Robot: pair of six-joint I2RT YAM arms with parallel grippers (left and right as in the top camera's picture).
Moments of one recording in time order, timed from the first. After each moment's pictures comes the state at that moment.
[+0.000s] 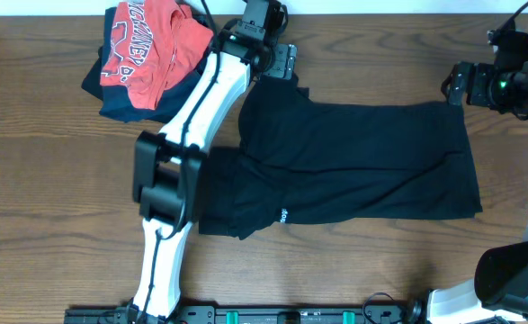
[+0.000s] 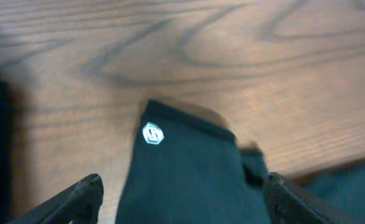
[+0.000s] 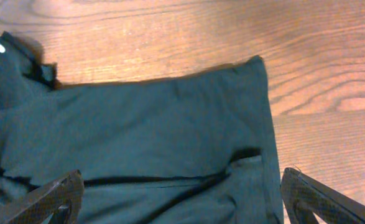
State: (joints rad) left arm -0.39 2.31 2.08 -0.71 0.05 -0.16; right arm -0.26 1.69 1.76 -1.16 -0.22 -0.07
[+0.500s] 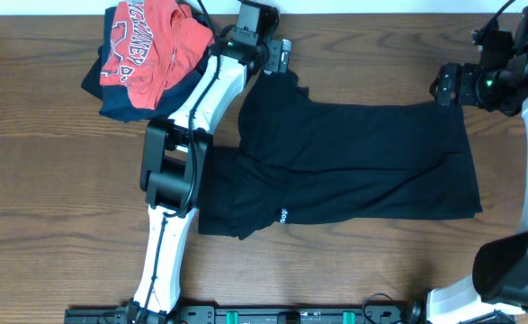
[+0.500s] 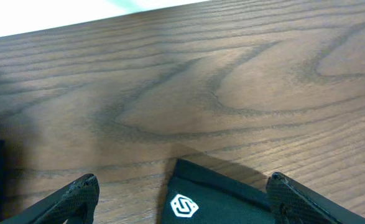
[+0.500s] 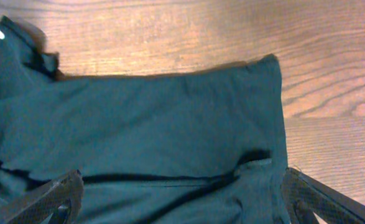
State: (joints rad) left arm -0.34 2.43 2.09 -0.48 0.05 -0.11; right arm -0.21 1.73 1.76 -1.16 -0.20 -0.07
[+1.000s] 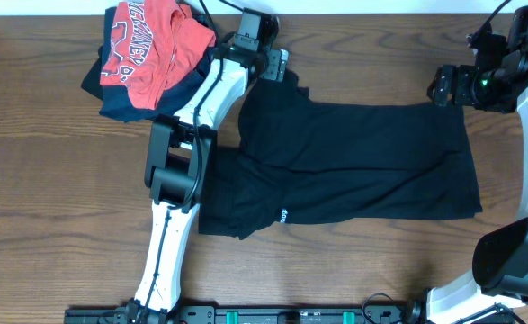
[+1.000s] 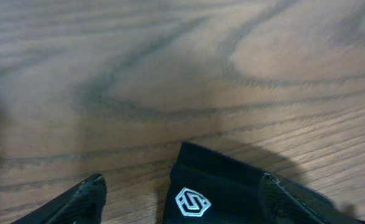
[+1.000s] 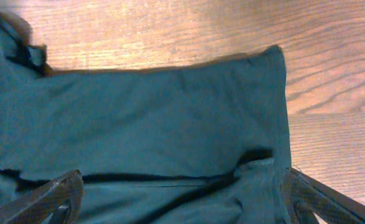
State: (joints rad) left arm -0.34 2.50 2.09 -0.49 0.05 -0.09; right arm -0.21 1.77 1.76 -1.16 -0.19 -0.07
